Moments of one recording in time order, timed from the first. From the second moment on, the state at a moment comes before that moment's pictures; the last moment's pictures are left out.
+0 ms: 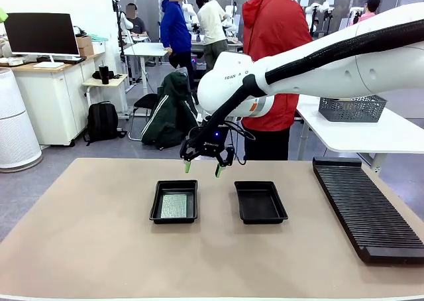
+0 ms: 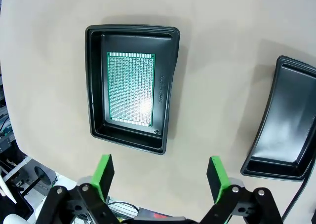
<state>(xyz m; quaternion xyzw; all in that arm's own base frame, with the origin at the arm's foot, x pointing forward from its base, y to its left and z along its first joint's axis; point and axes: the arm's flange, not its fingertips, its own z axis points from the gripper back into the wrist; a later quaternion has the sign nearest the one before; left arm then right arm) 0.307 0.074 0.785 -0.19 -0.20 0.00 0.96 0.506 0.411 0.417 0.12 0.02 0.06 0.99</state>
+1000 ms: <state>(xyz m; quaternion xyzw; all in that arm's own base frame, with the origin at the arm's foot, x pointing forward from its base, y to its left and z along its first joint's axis) 0.307 0.074 0.785 -0.19 -0.20 0.00 0.96 0.506 0.411 0.417 0.12 0.02 0.06 0.99</state>
